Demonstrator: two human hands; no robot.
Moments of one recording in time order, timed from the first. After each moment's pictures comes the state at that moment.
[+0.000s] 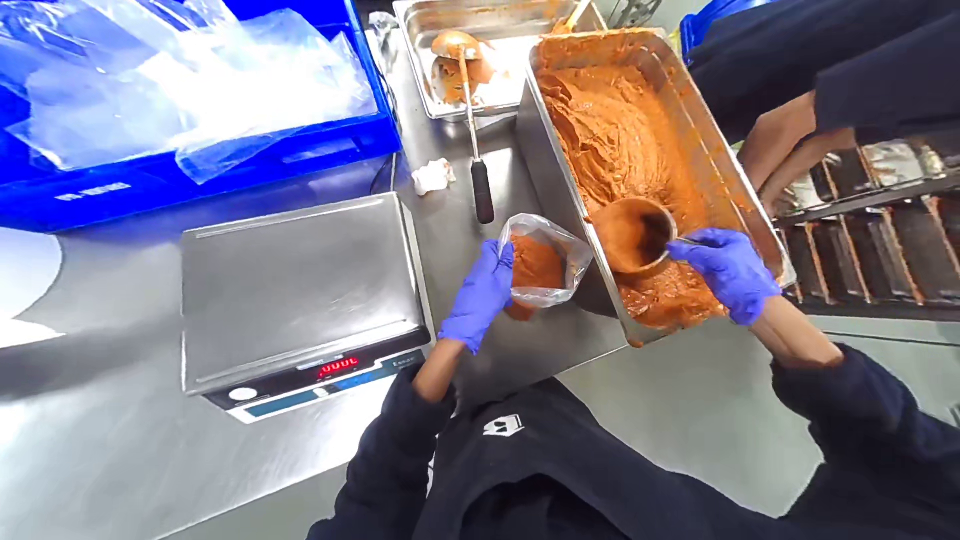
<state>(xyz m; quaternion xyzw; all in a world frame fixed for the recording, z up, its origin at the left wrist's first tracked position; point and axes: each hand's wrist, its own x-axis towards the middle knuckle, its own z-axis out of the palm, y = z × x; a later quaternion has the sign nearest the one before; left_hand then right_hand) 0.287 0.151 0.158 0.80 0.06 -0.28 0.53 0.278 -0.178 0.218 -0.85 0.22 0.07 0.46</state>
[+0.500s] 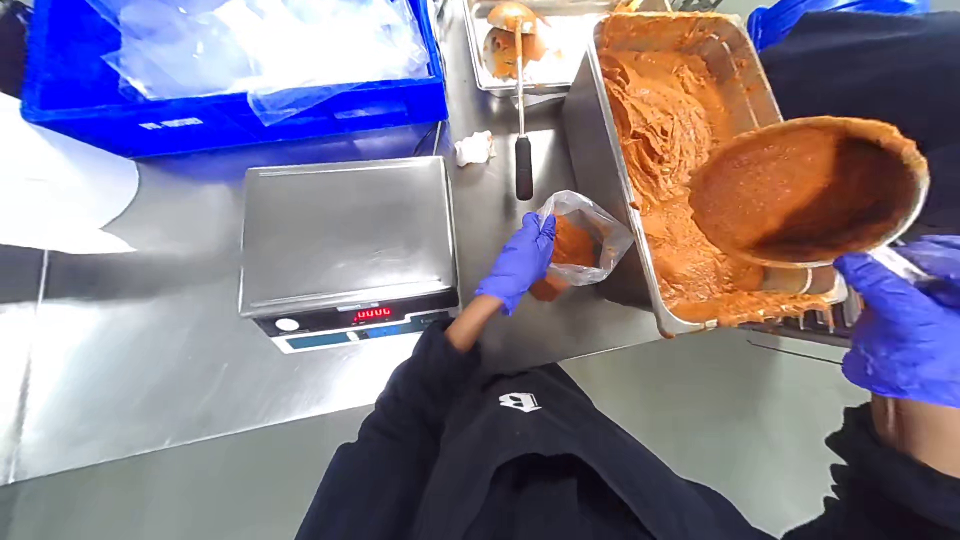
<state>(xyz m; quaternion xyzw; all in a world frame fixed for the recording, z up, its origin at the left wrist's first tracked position) 0.289 0.155 0.165 0.78 0.04 -0.29 0.55 0.226 -0.170 0.269 -0.85 -0.05 -0.25 0.46</state>
